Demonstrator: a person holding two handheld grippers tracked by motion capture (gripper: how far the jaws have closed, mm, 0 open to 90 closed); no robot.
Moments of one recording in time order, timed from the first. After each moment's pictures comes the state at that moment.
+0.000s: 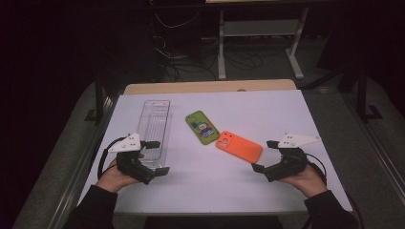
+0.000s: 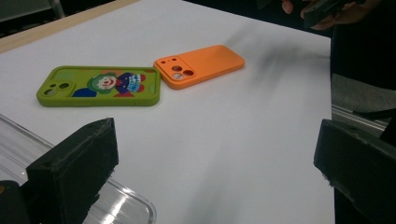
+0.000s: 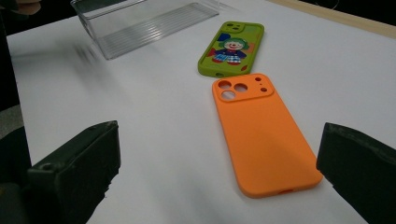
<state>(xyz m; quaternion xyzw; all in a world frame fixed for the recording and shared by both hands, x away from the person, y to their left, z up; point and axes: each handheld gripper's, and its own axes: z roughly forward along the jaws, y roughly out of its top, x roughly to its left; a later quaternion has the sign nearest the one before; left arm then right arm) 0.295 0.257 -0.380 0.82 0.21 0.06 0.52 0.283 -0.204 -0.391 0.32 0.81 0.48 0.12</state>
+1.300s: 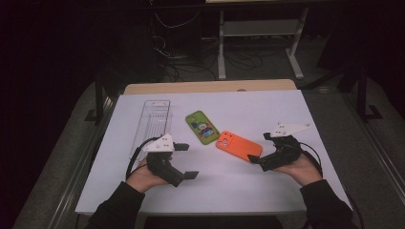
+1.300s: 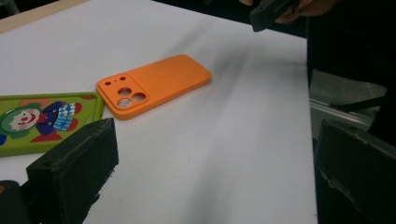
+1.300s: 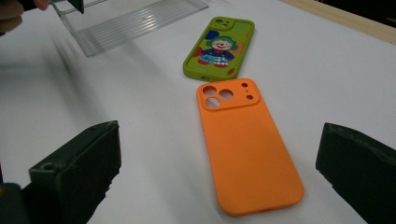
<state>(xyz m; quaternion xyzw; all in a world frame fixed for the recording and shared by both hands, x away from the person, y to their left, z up) 0.296 0.179 -0.384 0.84 0.18 0.03 0.51 0.309 -0.192 -0.379 0.32 0.82 0.45 0.12</state>
